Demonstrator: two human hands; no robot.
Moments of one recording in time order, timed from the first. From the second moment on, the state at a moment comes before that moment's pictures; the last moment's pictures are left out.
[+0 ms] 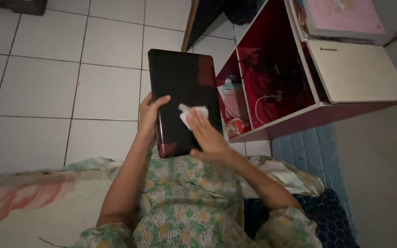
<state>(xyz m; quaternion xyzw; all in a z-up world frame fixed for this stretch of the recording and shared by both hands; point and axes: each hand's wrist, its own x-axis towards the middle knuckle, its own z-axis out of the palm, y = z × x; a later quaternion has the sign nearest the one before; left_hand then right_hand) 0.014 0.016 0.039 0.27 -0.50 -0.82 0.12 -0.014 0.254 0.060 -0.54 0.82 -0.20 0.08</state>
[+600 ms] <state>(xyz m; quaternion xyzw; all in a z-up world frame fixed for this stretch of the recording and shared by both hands) 0.021 0.015 0.051 0.25 -0.48 -0.83 0.12 -0.029 0.237 0.052 -0.47 0.86 -0.18 0.05</state>
